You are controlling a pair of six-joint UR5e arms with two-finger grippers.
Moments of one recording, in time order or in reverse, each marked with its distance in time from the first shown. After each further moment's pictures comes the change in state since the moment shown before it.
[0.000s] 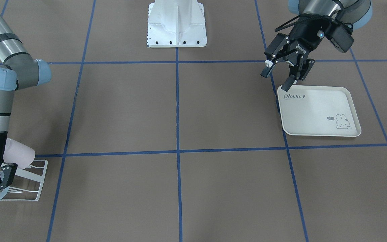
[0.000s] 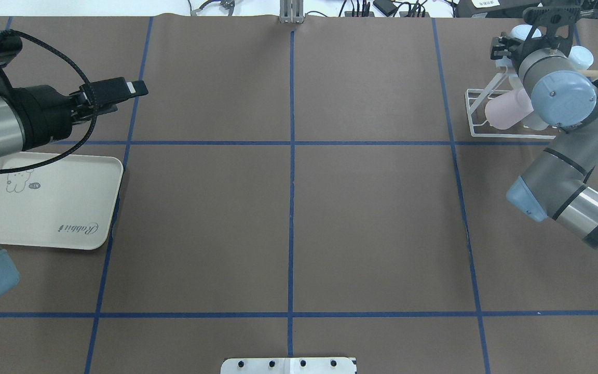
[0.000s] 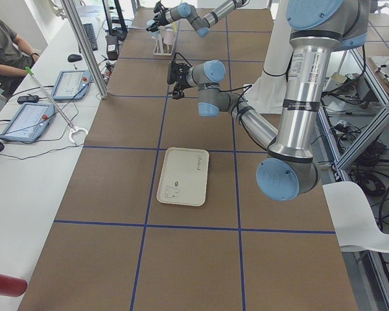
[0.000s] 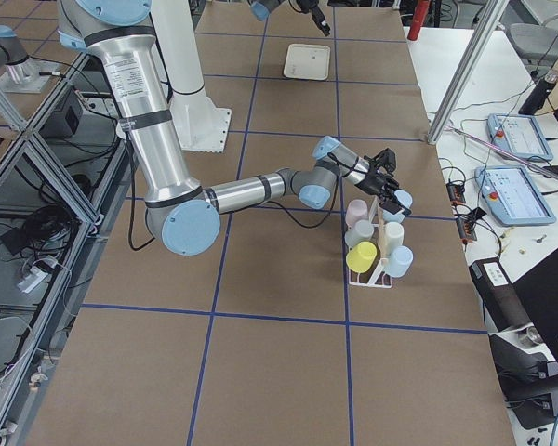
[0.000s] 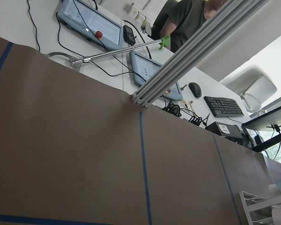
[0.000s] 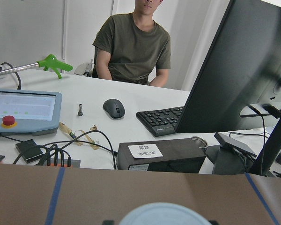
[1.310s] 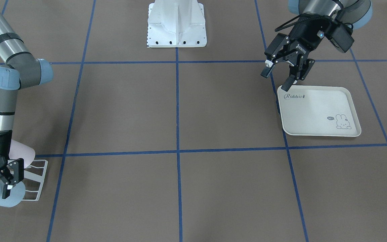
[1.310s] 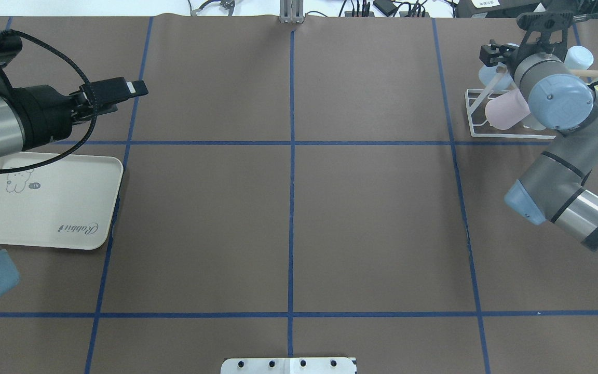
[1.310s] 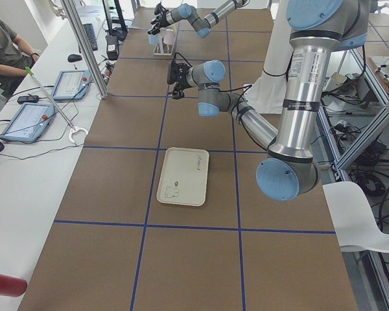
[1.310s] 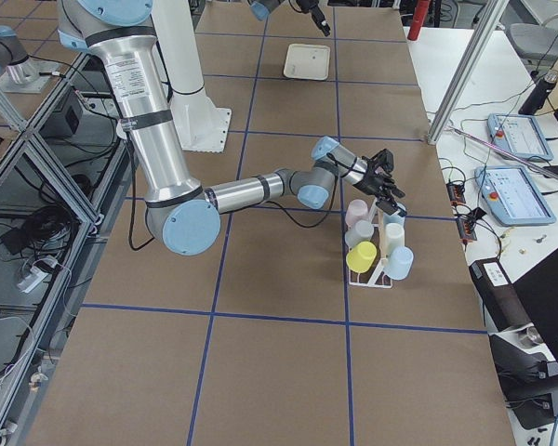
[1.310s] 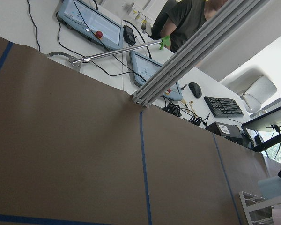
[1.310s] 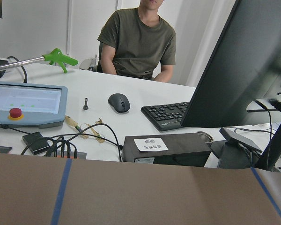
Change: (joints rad) left arm 0.000 0.000 0.000 0.000 0.000 -0.001; right arm -0.008 -0.004 0.011 0.001 0.039 -0.009
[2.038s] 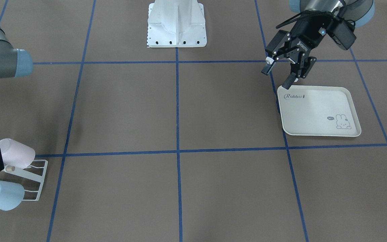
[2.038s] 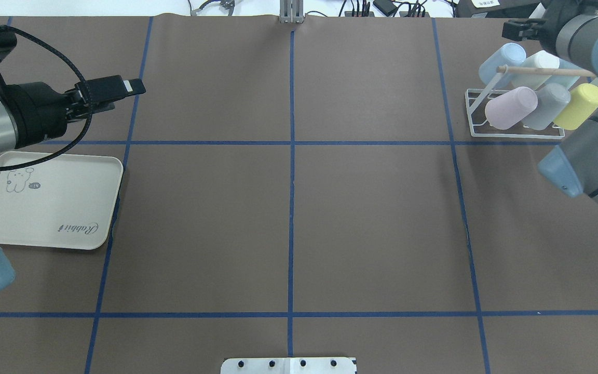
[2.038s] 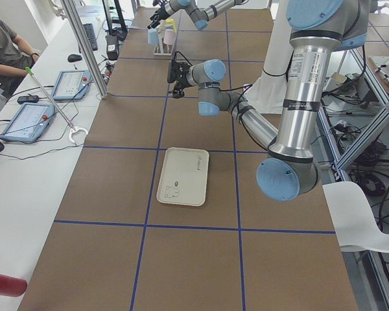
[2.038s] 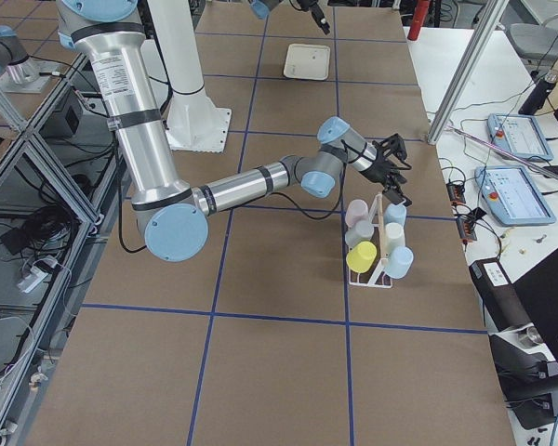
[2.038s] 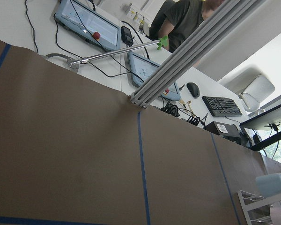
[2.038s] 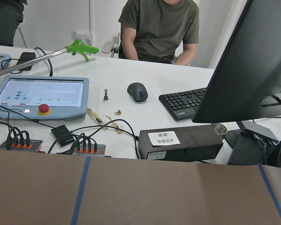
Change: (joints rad) left arm -0.030 0.003 -0.016 0.010 -0.046 0.030; right arm 0.173 -0.040 0.201 -0.147 0.315 -0.097
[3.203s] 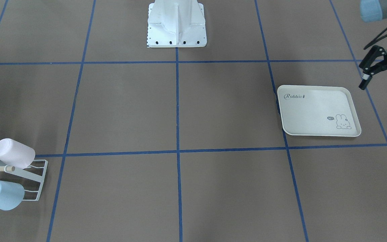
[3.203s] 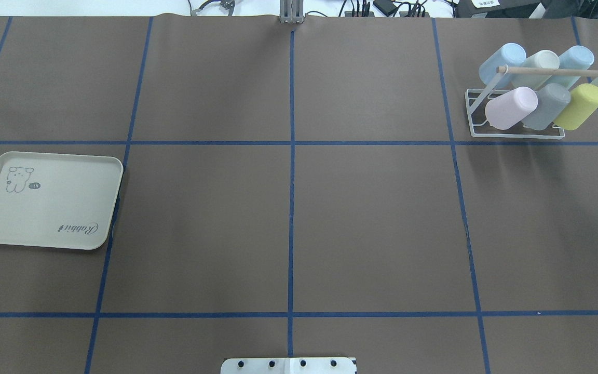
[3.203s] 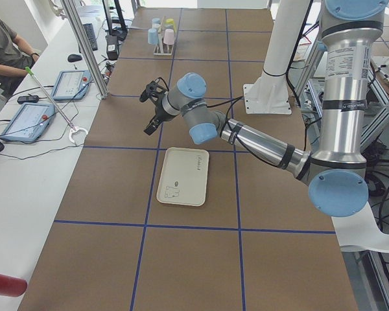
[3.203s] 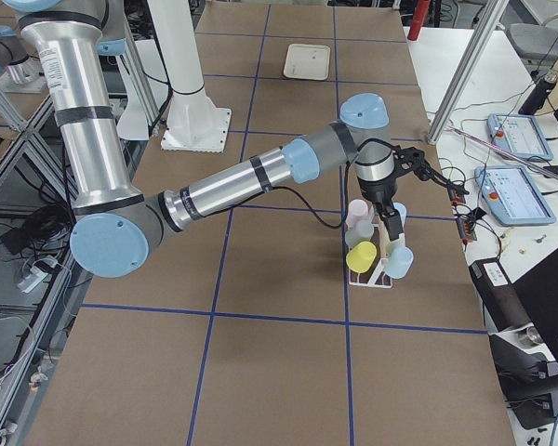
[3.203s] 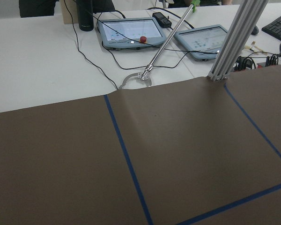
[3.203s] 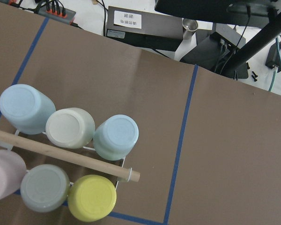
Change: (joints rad) left arm -0.504 0.148 0.142 0.193 -0.484 0.927; right arm 0.458 -0.068 0.158 -0.681 0.691 -0.756
